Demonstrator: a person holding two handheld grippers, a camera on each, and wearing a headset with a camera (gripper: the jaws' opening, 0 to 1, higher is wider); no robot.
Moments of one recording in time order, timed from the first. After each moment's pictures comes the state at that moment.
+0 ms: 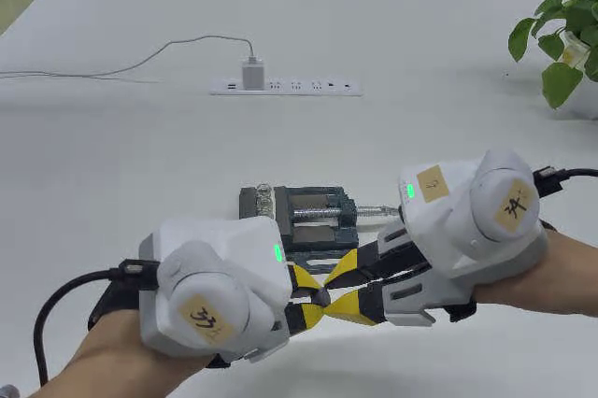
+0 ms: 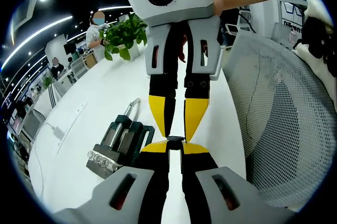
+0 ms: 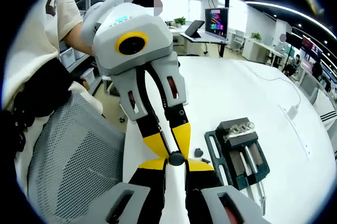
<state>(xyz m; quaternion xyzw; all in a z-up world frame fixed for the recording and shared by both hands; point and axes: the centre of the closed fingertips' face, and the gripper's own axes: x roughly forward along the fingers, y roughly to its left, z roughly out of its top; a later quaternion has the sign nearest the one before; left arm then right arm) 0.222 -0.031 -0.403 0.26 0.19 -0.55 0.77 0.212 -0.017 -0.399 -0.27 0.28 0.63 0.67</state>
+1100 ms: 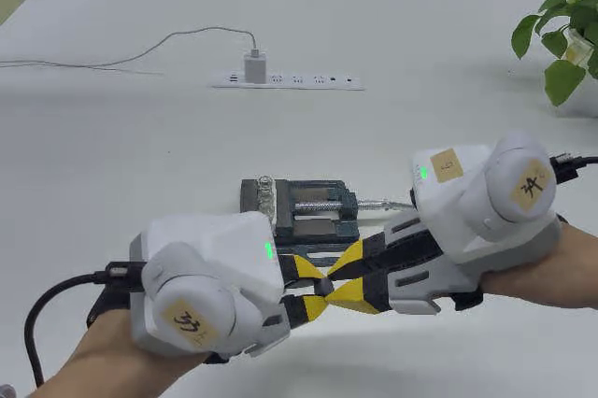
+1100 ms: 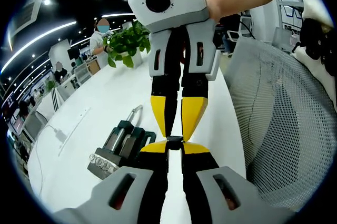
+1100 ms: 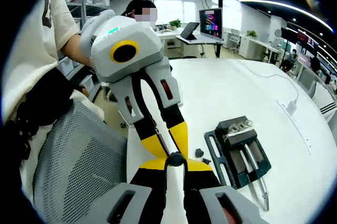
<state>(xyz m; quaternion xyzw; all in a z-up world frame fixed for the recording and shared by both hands) 0.219 -0.035 -0.396 0.25 0.16 -0.55 0.78 0.210 -0.021 -0.393 -0.24 0.30 0.63 0.68</state>
